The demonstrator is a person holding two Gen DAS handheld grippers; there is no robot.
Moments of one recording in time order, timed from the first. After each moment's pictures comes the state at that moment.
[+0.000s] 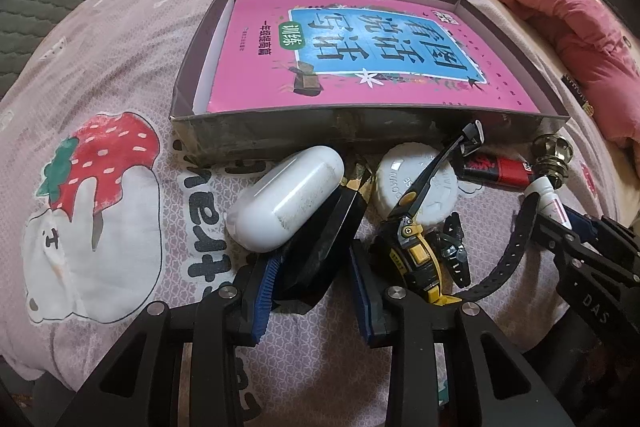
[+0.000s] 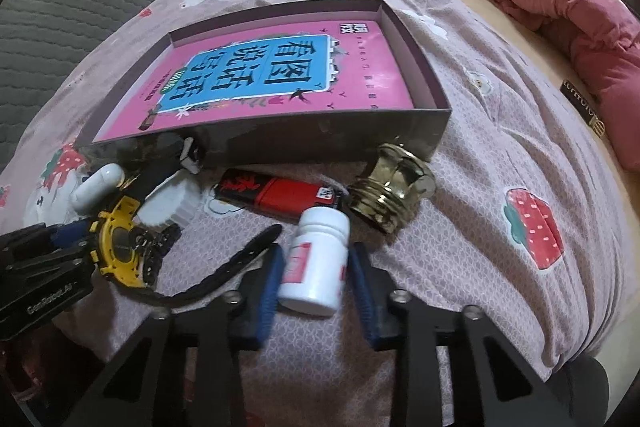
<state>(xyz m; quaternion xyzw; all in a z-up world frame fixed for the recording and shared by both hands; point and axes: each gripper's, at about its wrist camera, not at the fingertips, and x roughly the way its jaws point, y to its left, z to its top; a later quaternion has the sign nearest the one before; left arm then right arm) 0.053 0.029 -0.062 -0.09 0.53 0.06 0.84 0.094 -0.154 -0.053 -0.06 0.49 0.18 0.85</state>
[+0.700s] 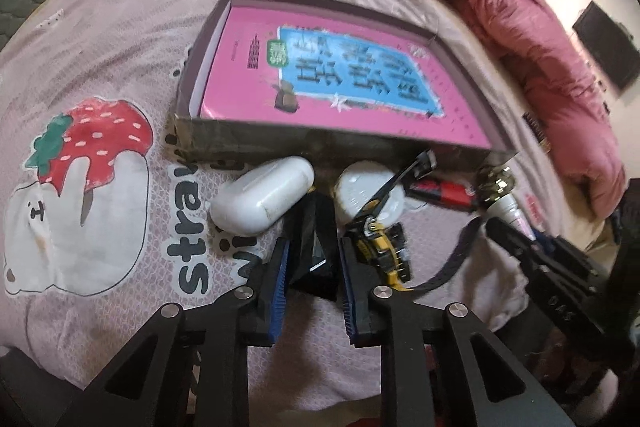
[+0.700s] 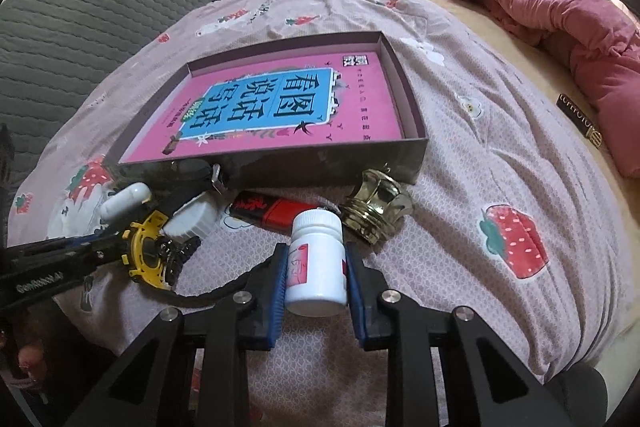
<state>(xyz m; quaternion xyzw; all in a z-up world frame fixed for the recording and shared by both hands) 0.033 0.038 -0.038 -0.18 0.50 0.01 0.85 0.085 -0.176 -0.029 -0.03 0.45 0.20 0.87</state>
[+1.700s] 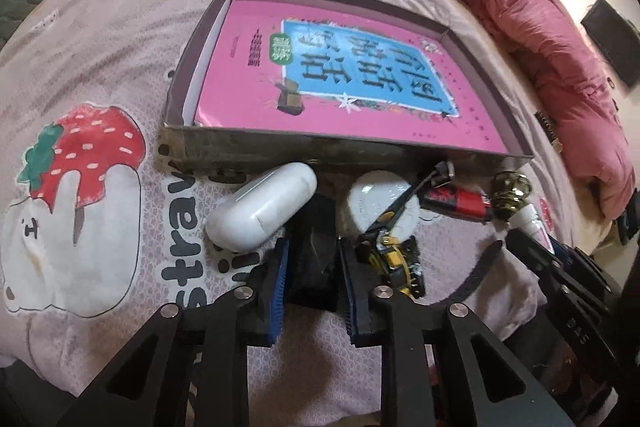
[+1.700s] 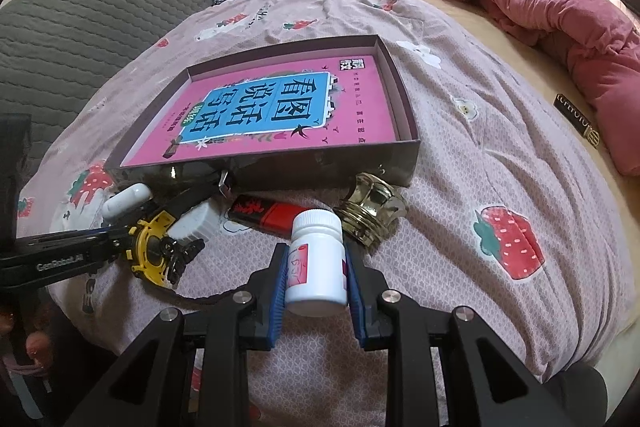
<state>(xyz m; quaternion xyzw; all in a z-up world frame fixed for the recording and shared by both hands) 0.055 0.038 -0.046 -0.17 0.52 0.02 0.84 0.084 -0.177 -0.027 -0.03 0.45 0.20 0.87</state>
